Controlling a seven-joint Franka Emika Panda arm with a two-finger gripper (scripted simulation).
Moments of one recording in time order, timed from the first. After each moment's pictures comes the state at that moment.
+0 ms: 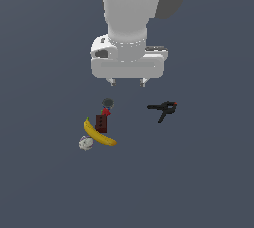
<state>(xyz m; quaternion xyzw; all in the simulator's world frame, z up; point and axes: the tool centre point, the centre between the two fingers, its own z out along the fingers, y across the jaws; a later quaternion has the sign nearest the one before) -0.004 0.003 0.312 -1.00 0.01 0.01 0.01</state>
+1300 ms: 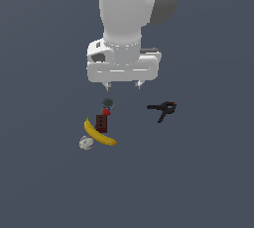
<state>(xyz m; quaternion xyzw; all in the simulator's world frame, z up) 0.002 -0.012 0.303 -1.00 -0.04 -0.01 0.00</state>
